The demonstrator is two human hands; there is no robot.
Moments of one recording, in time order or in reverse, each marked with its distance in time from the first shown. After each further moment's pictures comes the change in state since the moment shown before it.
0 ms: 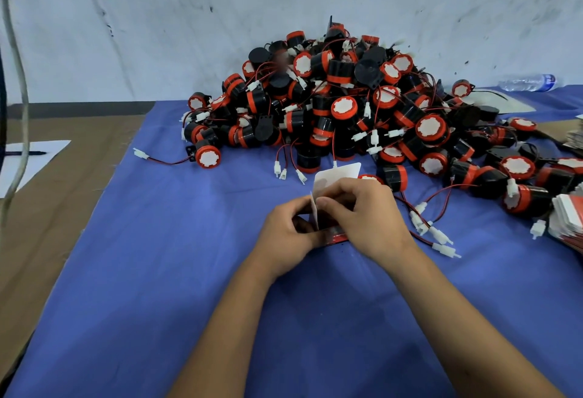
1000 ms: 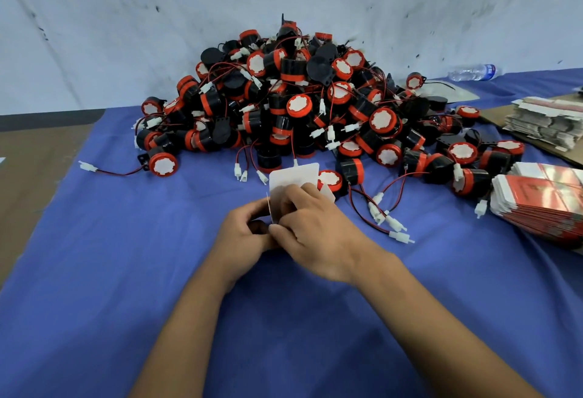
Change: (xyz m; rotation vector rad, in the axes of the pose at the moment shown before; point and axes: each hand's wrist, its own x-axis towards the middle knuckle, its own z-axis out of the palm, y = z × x) left_hand -0.001 -0.001 -0.003 -0.105 -0.029 -0.031; right_hand -0.015 0.002 -0.006 -0.607 -0.310 -0.306
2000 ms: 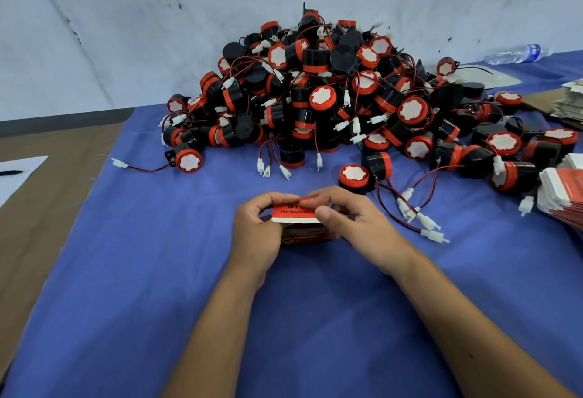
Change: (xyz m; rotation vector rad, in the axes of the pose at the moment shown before) left_hand 0.001 -0.003 0.005 -0.079 0.295 -0.012; right_hand -0.006 0.036 0.029 1.014 0.153 0.167
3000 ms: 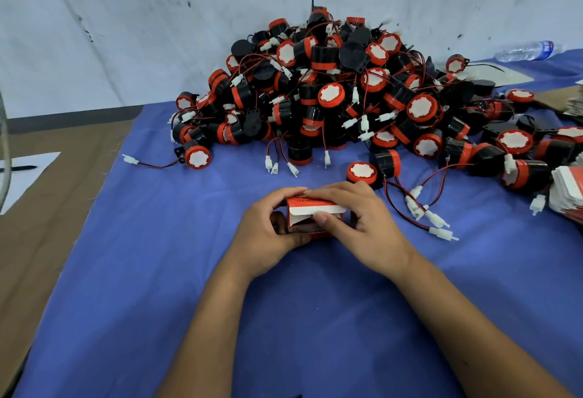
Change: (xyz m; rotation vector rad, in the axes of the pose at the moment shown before) left_hand 0.003 -0.001 -0.025 0.251 -0.292 0.137; right_hand -0.001 0.006 0.006 -0.447 0.111 -0.254
